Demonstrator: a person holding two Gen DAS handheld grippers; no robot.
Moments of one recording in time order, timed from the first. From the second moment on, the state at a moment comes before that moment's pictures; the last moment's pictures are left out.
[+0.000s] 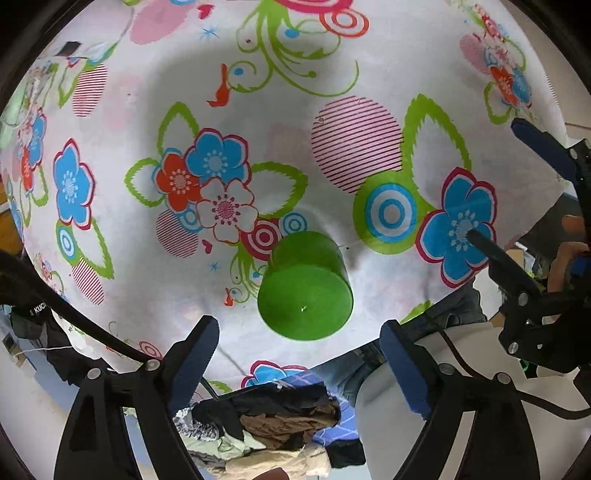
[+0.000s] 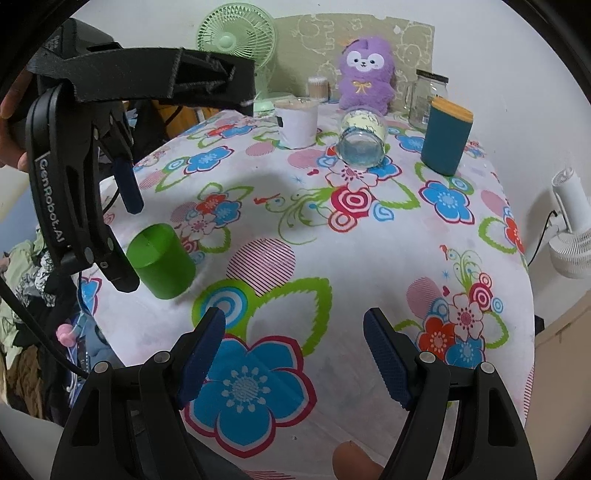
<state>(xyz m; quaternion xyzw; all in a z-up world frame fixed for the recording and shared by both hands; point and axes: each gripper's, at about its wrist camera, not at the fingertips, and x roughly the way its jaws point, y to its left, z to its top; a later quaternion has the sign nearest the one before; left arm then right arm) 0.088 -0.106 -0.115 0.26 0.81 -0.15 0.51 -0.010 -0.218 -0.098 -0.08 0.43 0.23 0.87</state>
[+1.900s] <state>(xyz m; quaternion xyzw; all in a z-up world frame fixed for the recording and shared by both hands) -0.062 0.055 0.005 -0.10 0.29 -0.01 0.95 -0.089 -0.138 0.027 -0.09 0.26 0.11 0.95</state>
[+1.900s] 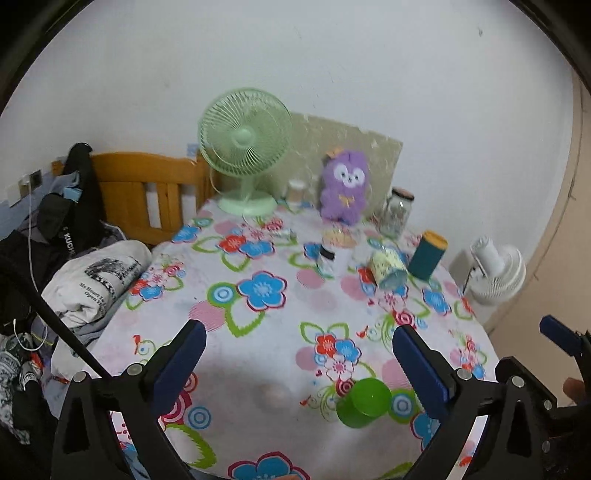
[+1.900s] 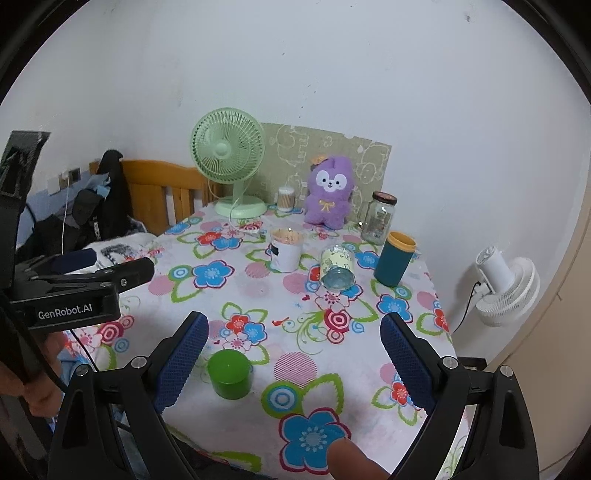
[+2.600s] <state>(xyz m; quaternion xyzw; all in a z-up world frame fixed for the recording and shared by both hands) -0.080 0.043 0.009 -0.06 0.26 0.01 0.96 -0.090 -0.145 0.030 -0.06 0.26 0.09 0.96</state>
